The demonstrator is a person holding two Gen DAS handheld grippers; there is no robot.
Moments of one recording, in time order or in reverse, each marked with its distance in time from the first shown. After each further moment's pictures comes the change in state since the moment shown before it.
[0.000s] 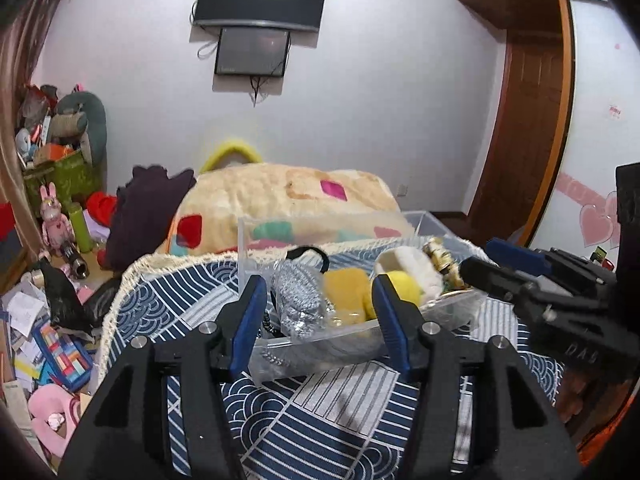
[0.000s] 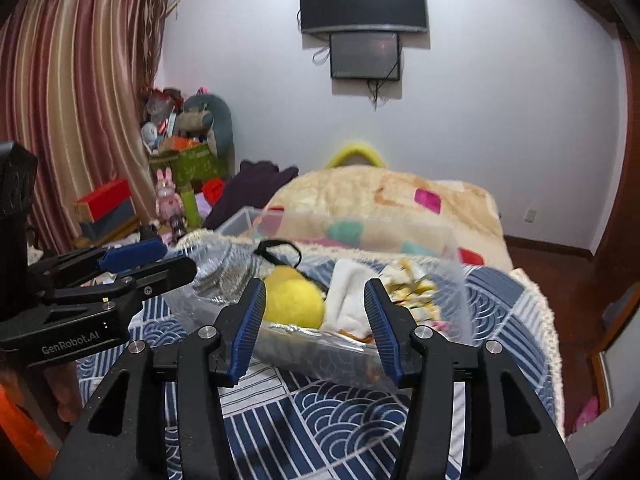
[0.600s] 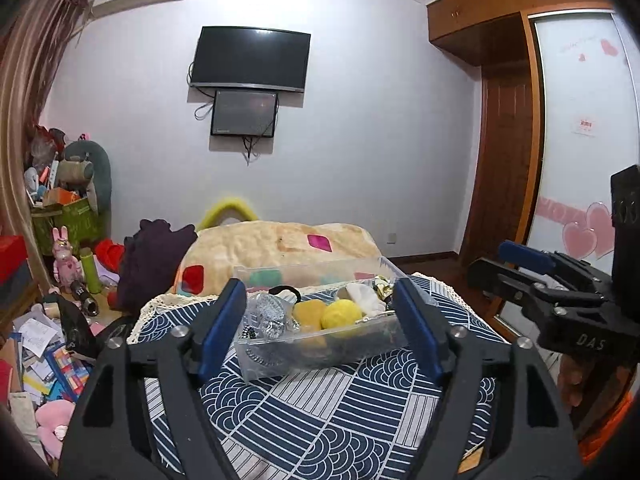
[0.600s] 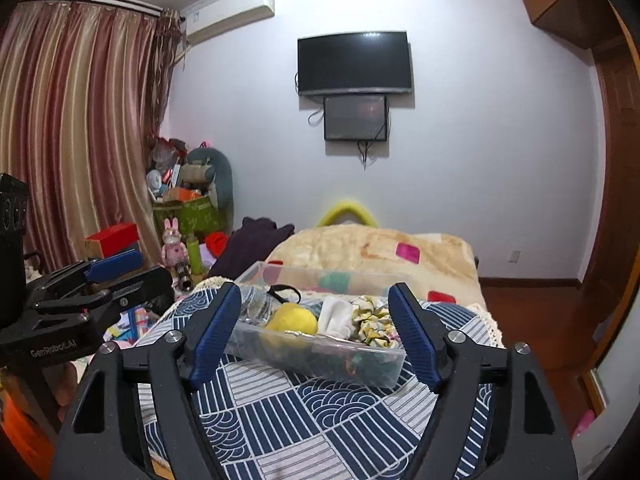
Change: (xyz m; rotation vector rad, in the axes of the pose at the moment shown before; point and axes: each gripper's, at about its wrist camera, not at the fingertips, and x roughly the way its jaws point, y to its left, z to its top) left arm -0.092 -0.036 -0.009 0.040 -0.200 -0.004; right arm -0.086 0.006 -0.006 -0.010 -0.202 -0.027
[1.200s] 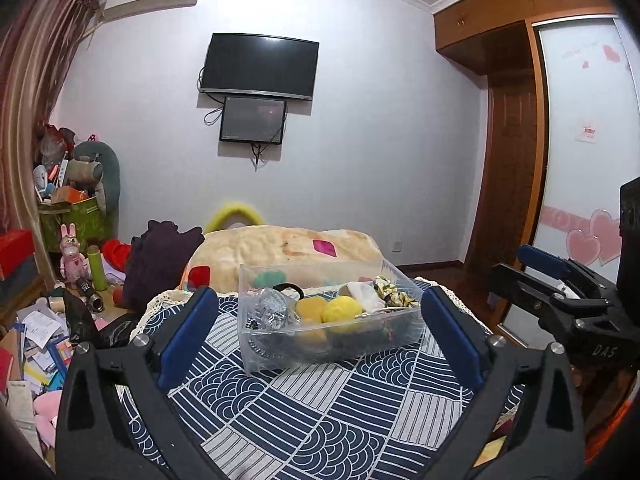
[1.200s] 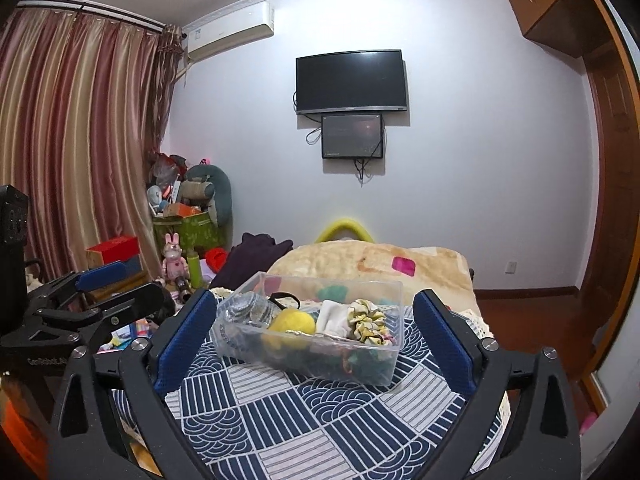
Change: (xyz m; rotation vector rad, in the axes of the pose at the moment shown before) left arm -0.016 -0.004 -0.012 -0.025 -0.031 0.017; right arm -0.014 0.001 -0.011 0.003 -0.067 -0.011
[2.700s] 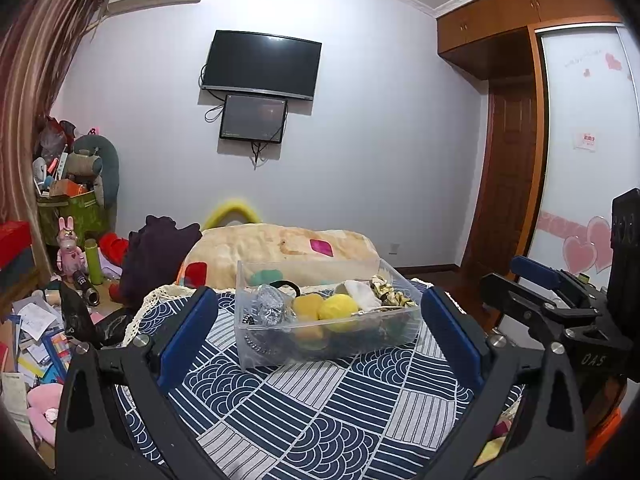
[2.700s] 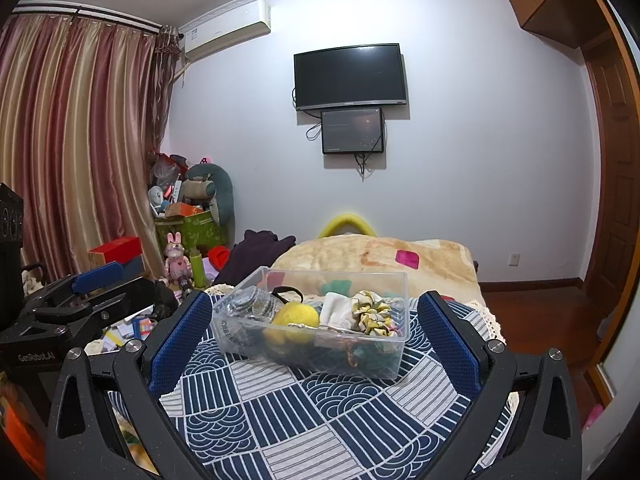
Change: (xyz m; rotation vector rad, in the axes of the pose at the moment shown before) left arm 0.000 0.003 -0.003 -0.017 -0.002 -0.008; right arm -0.003 0.001 -0.004 0.021 0.011 0.009
